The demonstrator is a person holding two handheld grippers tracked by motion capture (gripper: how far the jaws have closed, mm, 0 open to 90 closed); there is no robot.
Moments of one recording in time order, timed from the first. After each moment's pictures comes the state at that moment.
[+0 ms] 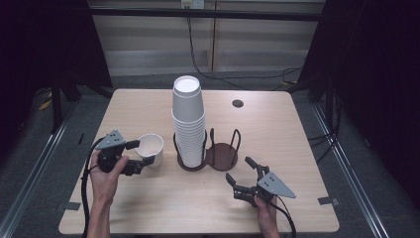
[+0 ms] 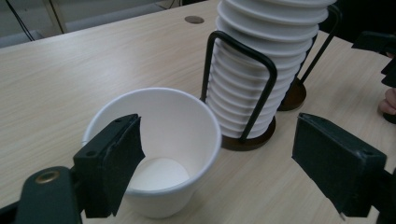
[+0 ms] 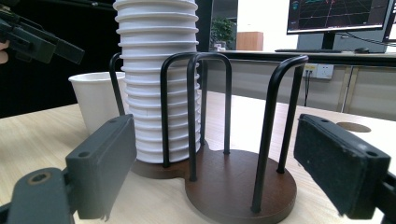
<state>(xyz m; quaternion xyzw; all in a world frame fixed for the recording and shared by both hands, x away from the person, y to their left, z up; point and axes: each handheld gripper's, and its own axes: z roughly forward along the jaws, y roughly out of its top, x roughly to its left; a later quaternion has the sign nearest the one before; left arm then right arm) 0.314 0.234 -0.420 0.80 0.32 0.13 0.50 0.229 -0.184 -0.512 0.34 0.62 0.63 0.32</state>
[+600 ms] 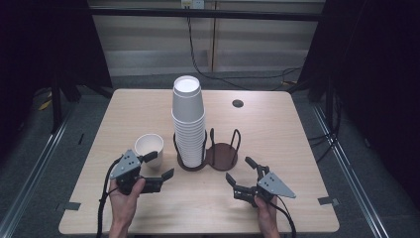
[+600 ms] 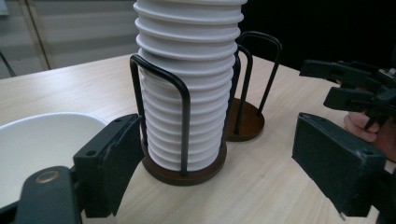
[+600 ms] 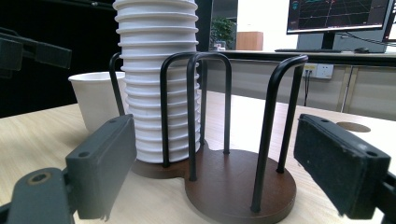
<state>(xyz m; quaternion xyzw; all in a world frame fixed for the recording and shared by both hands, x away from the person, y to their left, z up) 0.267 0.191 -0.446 0.75 0.29 0.16 0.58 0.229 -0.184 -0.512 0.34 0.62 0.63 0.32</state>
